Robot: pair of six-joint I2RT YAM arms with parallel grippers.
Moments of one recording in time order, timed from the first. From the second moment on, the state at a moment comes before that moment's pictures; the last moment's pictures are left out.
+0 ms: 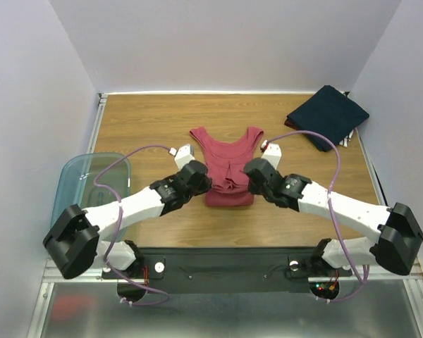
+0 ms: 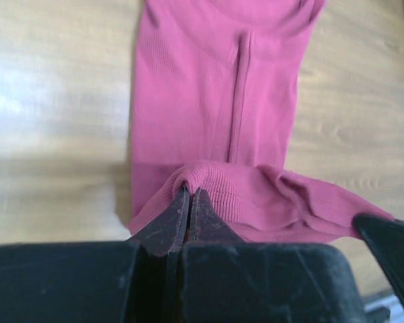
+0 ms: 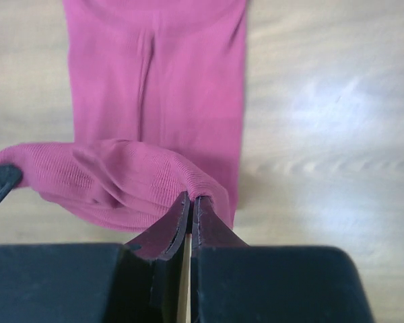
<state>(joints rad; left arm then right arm) -0.88 1.24 0.71 -0.16 -0.39 -1.01 0.92 1.26 0.89 -0.49 0.56 0.83</state>
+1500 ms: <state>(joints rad) -0.55 1.61 0.92 0.05 -0.06 -0.80 0.65 1.69 1.05 -0.19 0.20 0.60</state>
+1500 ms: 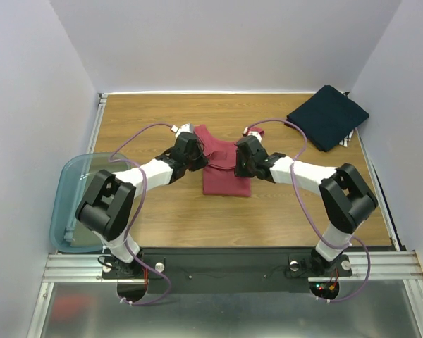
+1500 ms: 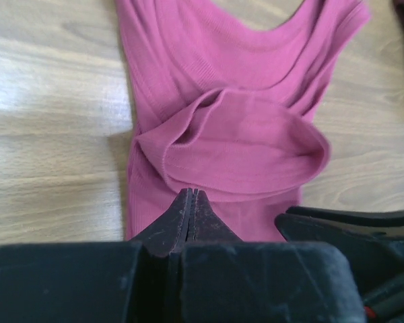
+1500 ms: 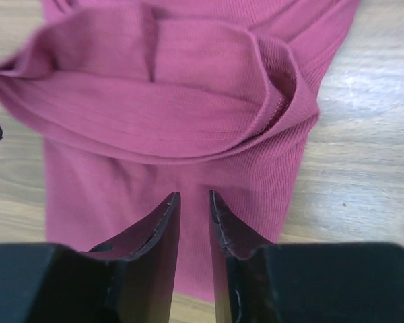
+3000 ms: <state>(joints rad) -0.56 1.88 1.07 0.03 -0.06 -0.81 0.55 1.84 1.25 -0.17 0.27 0.57</state>
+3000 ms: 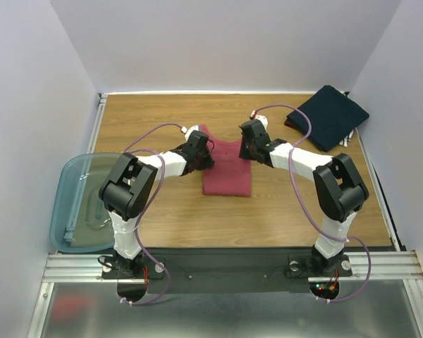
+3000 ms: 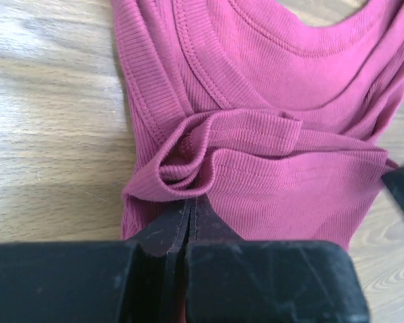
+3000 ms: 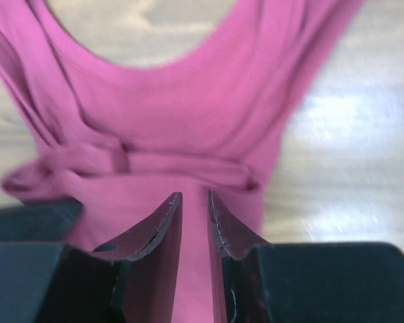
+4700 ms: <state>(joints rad) -0.79 1.67 1.08 -0.02 -0.01 -0.66 1.06 0.86 0.49 -0.46 0.55 1.09</state>
